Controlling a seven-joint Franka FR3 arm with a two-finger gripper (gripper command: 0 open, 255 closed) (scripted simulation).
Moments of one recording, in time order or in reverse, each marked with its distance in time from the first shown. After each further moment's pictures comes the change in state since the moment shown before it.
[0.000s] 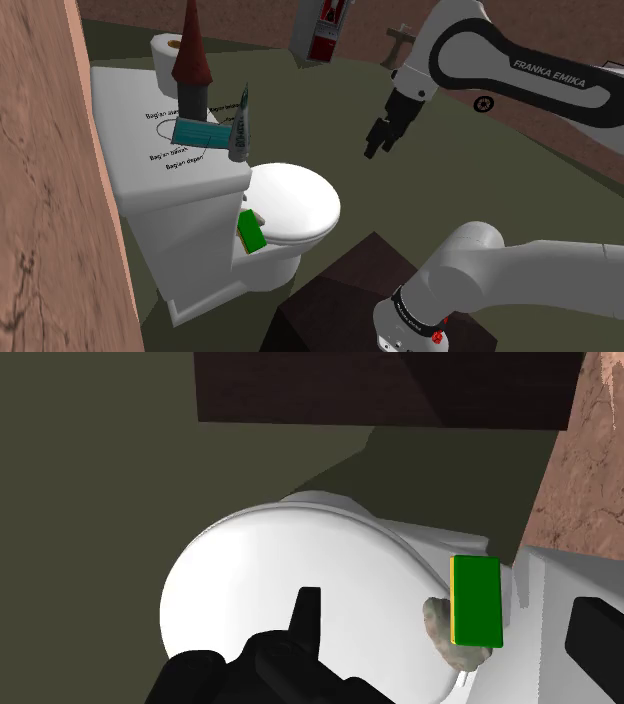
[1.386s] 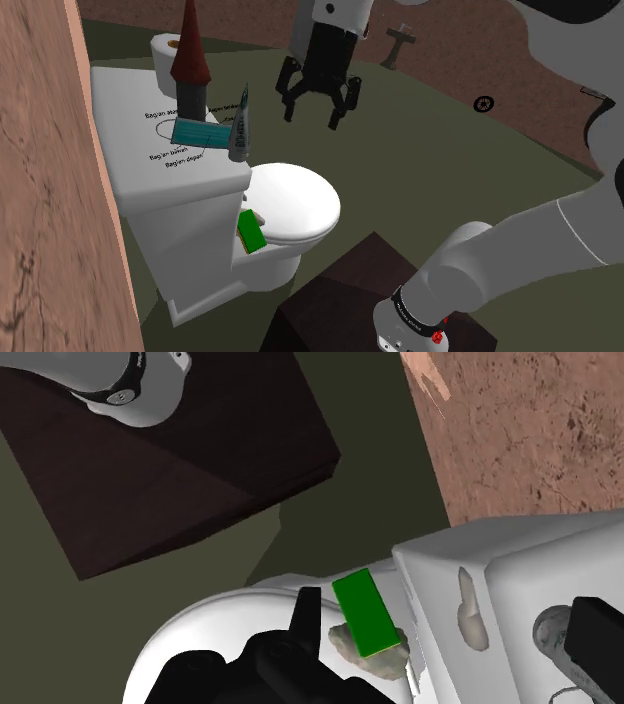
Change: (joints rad) arm -0.012 0.452 0.373 0.577 0.313 -0.238 0.827
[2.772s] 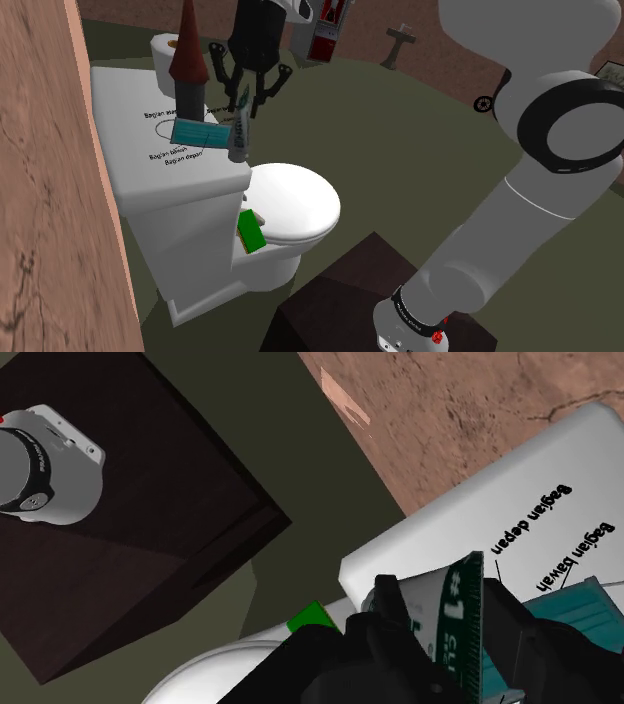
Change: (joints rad) arm 0.028 0.389 0.122 0.383 0.016 0.003 0.448
